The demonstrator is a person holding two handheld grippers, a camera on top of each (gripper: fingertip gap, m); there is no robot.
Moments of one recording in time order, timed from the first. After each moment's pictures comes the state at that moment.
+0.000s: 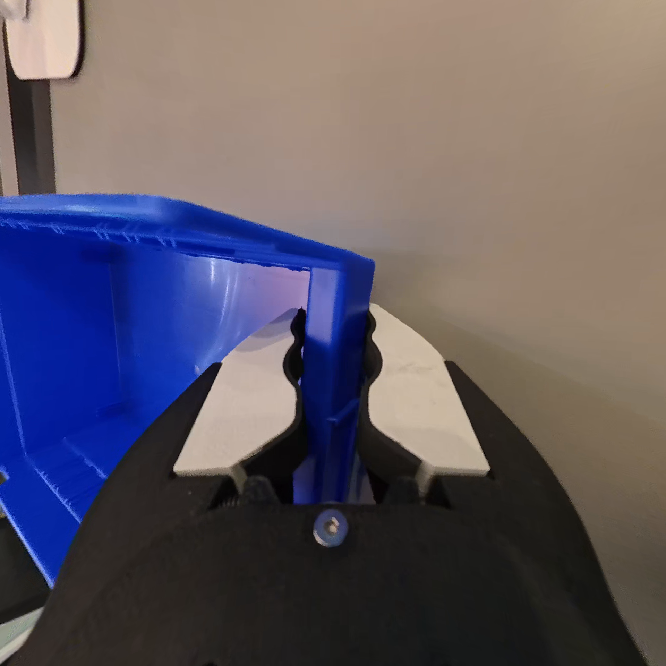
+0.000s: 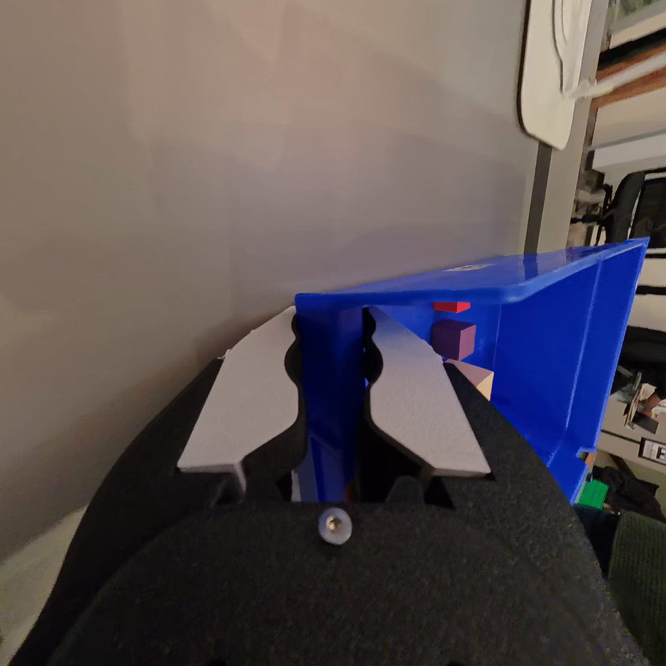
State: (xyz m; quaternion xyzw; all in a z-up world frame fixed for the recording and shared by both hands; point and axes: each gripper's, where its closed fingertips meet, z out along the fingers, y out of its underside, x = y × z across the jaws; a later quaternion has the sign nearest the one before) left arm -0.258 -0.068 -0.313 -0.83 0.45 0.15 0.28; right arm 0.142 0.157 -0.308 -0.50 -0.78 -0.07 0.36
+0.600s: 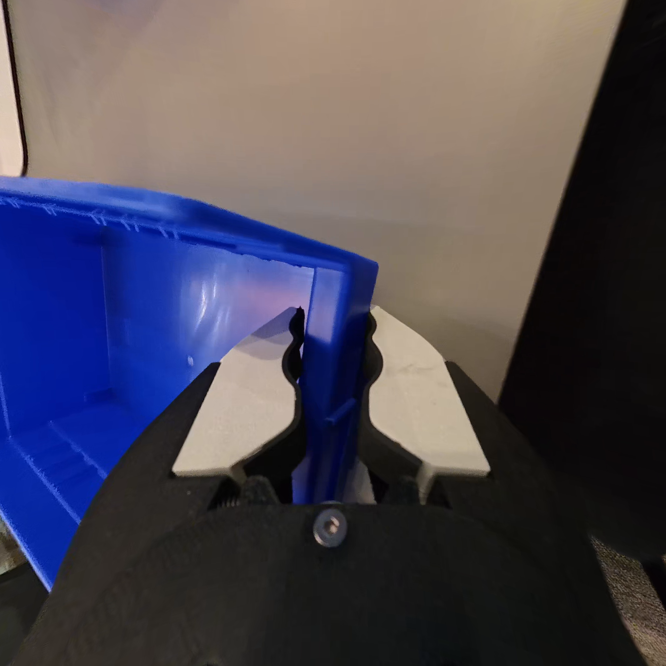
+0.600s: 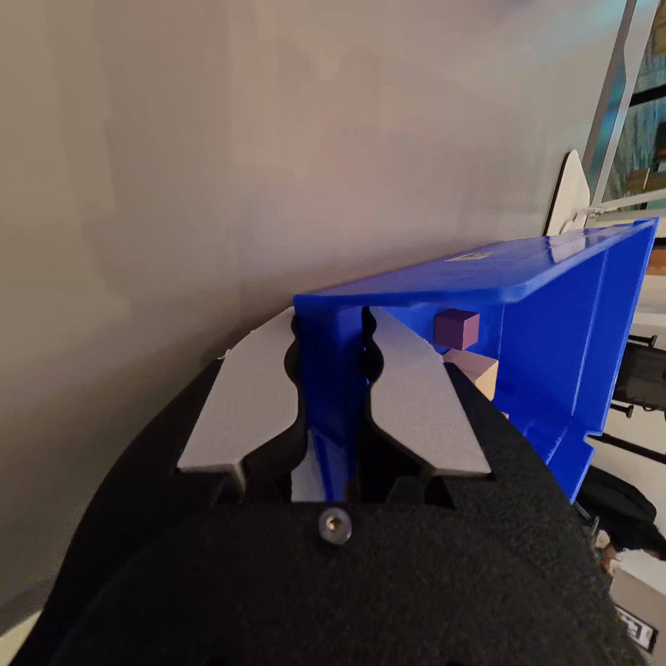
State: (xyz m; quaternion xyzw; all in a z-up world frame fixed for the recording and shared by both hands) left arm -0.187 -0.161 -0.313 -0.80 0.52 0.12 0.29; right arm 0.094 0.045 -0.309 -0.36 -0.86 -0.01 0.36
